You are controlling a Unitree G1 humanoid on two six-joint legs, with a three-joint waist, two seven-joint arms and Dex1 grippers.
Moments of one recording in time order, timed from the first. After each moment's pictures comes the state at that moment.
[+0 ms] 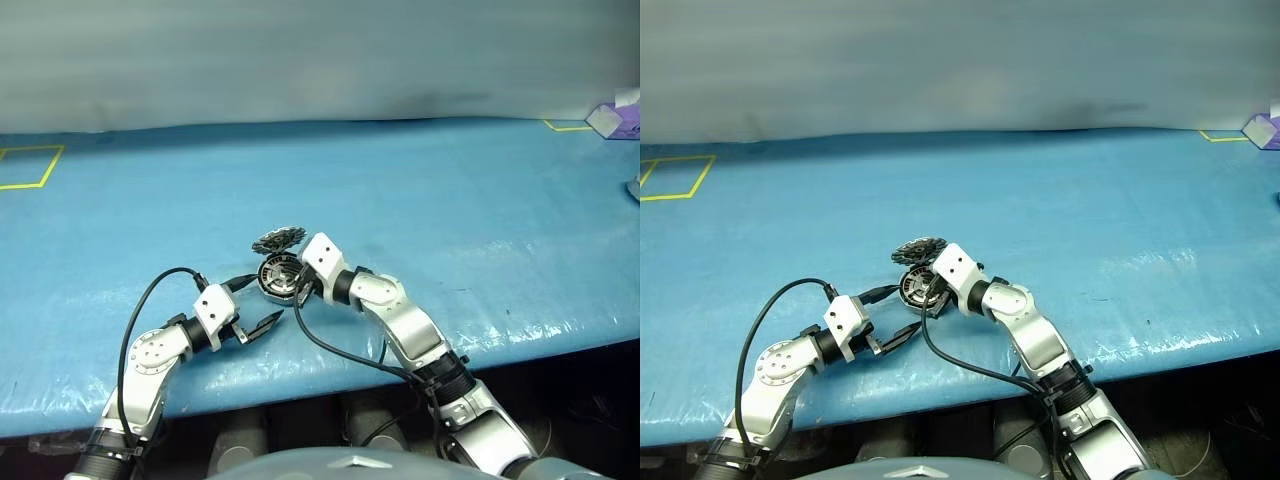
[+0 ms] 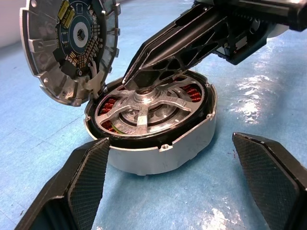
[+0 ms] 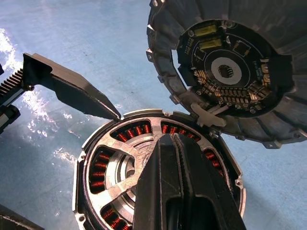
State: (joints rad) left arm 0.09 0.45 -0.11 -0.01 -0.17 -0.13 -0.76; right arm -0.34 -0.17 0.43 0.03 0.01 0.35 0.57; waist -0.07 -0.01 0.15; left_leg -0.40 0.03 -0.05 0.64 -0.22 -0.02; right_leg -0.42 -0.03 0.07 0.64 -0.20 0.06
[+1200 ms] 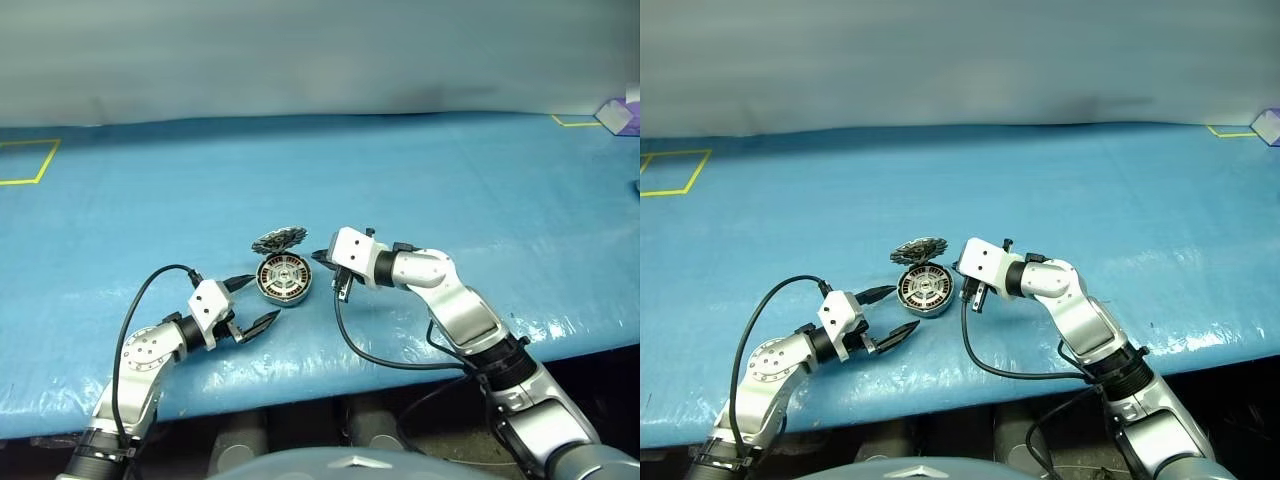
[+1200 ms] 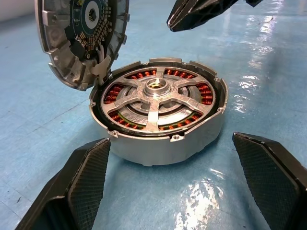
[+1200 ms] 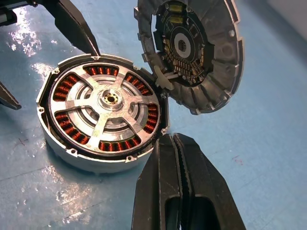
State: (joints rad) left arm 0.10 0.48 -0.09 -0.07 -0.21 -0.03 -0.79; right arm -0.44 -0.47 0.42 -0.15 -0.07 0.36 0.78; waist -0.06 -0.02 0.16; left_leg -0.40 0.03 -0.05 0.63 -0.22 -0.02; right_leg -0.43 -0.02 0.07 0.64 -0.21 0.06
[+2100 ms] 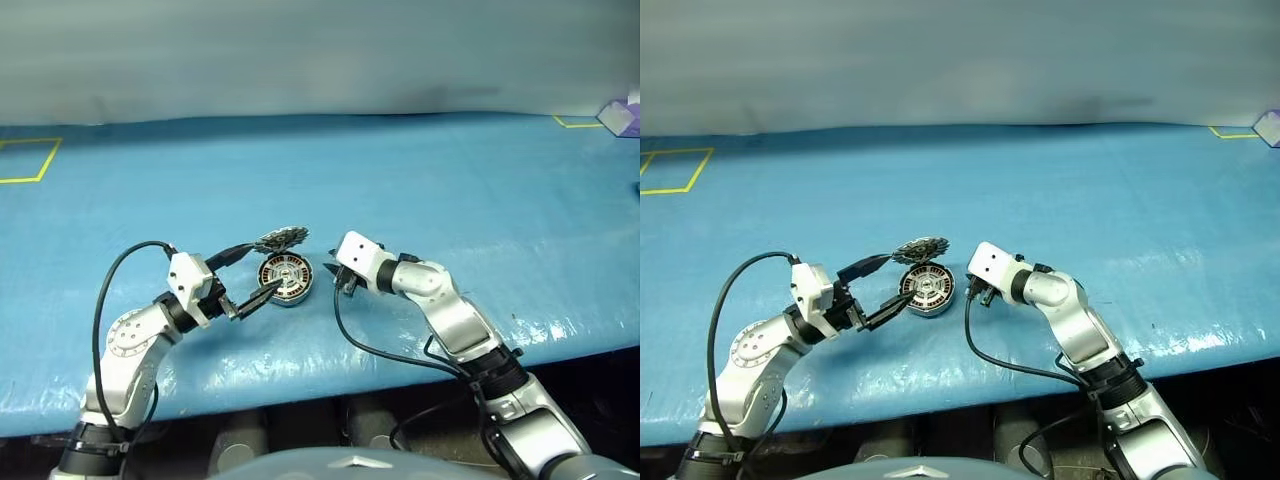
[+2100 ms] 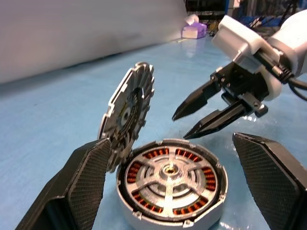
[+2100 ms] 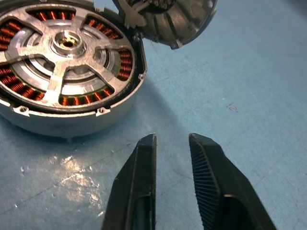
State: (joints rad) left arm 0.04 0.45 0.01 -0.23 -0.48 0.05 -0.83; right arm -0.34 -0.39 0.35 -0.11 -0.11 0.42 0.67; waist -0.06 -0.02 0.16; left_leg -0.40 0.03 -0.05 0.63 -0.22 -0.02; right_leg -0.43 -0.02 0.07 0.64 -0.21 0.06
